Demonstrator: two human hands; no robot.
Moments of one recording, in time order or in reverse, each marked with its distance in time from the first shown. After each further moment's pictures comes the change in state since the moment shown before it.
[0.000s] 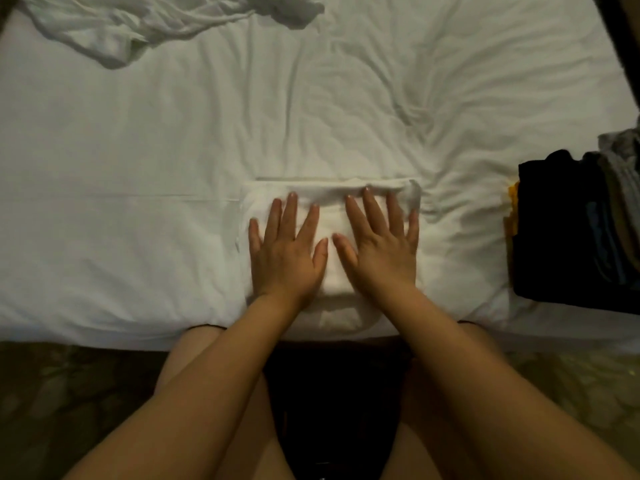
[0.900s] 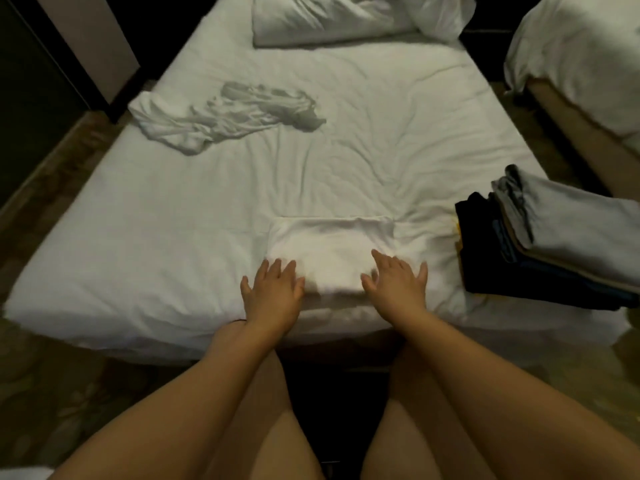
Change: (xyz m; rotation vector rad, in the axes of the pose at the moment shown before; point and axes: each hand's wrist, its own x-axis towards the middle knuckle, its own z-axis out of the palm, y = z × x) left_hand -0.074 -0.013 -0.074 -0.064 -0.238 -0.195; right_hand -0.068 0.012 -0.068 0.043 -0.197 0.129
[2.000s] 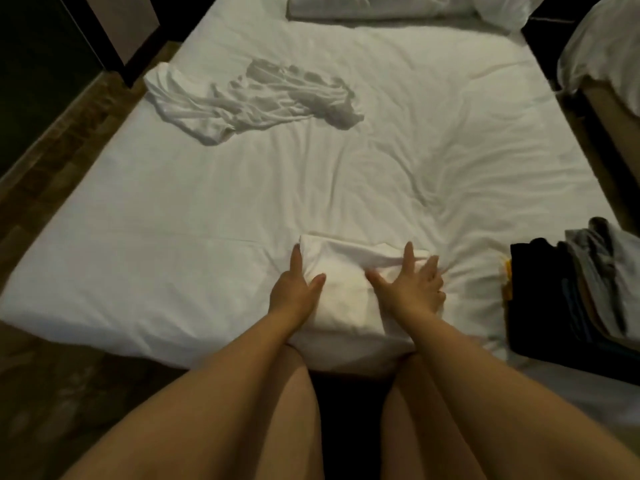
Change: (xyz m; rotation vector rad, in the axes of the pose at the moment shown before) left_hand 0.086 -0.013 0.006 -0.564 -0.106 -0.168; right_hand 0.091 -0.035 0.011 0.158 -0.103 0.319
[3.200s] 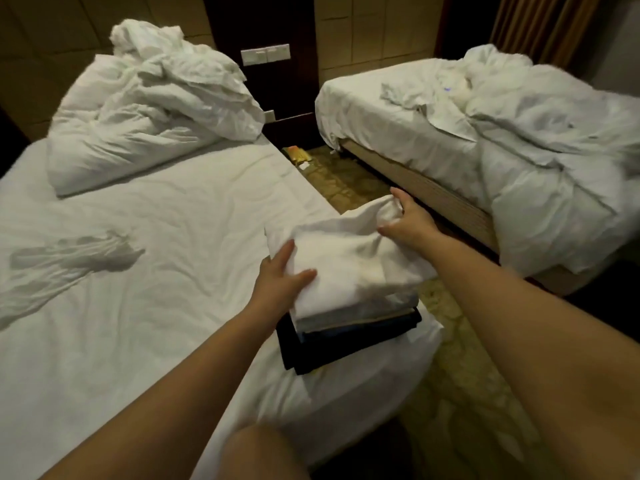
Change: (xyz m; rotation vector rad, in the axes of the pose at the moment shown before) left_hand -0.113 0.339 0.121 -0.271 -0.304 0.517; right_hand 0.011 0.323 -0.300 0.713 0.387 -0.010
